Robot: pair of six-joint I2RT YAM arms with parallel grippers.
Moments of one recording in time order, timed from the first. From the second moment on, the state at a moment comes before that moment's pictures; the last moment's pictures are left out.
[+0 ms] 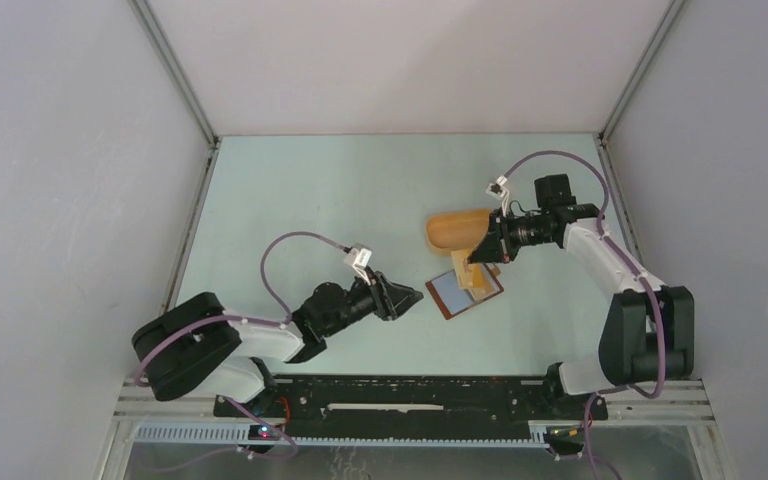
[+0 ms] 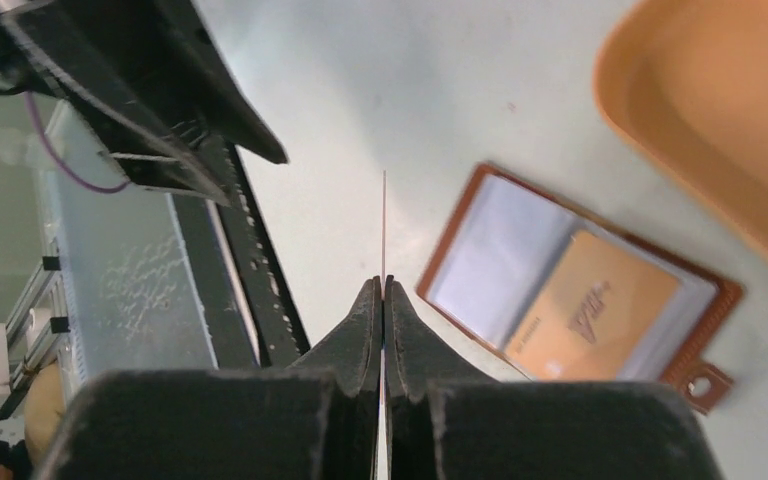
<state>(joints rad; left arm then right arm) -0.91 1.36 0.26 1.05 0.09 -0.75 0.10 1.41 1.03 -0.66 -1.06 -0.31</state>
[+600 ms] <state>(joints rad) -1.01 1.74 0.37 1.14 -0.13 -0.95 0.06 1.67 1.03 -0.69 -0.87 -0.35</state>
